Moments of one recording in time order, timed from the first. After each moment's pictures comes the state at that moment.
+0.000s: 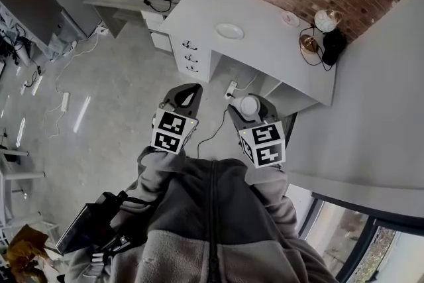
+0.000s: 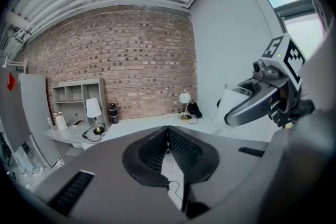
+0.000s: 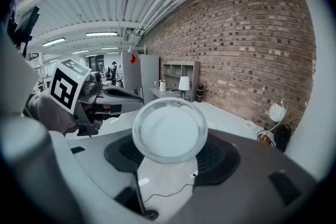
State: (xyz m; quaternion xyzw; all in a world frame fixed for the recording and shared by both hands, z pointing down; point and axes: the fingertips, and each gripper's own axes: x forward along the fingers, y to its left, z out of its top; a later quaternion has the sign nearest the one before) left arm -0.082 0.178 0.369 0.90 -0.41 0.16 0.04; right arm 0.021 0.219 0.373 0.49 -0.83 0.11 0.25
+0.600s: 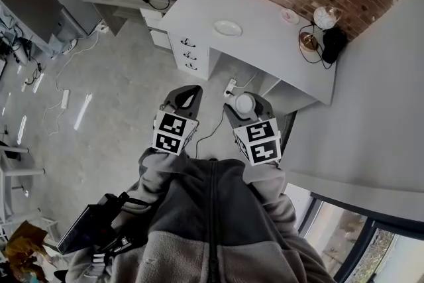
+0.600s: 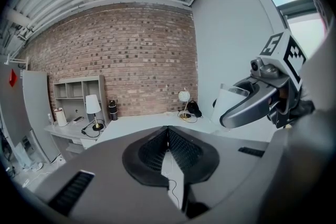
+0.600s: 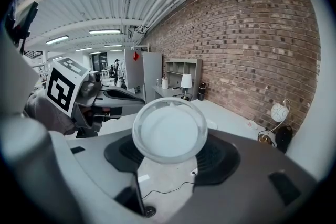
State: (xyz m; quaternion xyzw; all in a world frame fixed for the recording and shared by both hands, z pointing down) left arm -0.062 0.186 0.382 0.89 -0.42 0.16 0.05; right arm 0.030 0.219 0.383 0.48 -0.83 0.11 0.26
